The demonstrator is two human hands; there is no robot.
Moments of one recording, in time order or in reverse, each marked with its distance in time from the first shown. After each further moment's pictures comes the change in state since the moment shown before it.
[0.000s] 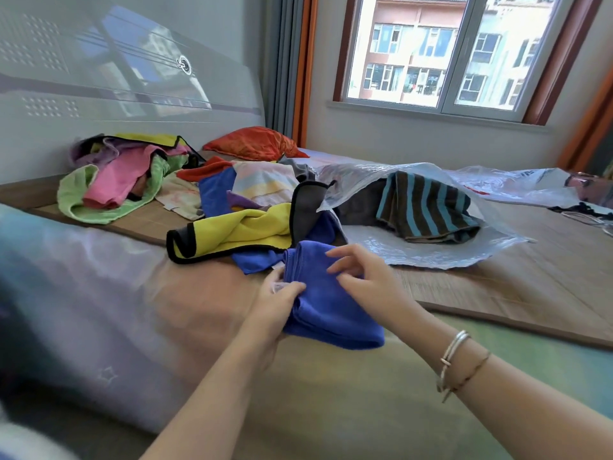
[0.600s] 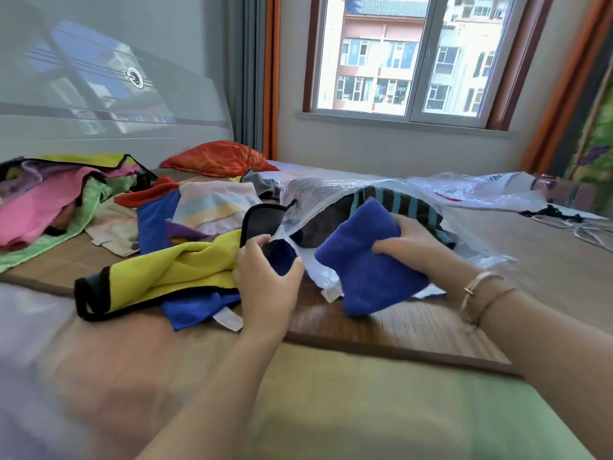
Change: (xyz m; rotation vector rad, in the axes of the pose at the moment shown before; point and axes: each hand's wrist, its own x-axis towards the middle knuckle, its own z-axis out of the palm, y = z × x) left_hand 0.094 0.025 0.077 0.515 0.403 0.536; right_hand 0.104 0.038 -0.130 -0.216 0.094 0.127
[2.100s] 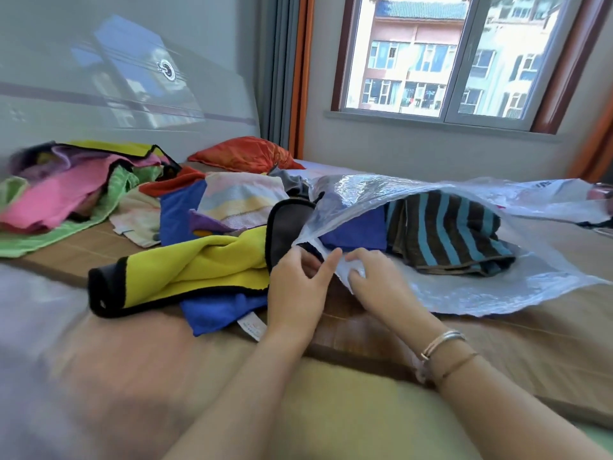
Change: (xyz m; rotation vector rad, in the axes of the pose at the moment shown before) left_hand 0.020 -0.033 0.015 -0.035 -0.122 0.007; right_hand 0.037 0.022 0.129 -0.278 0.067 -0.128
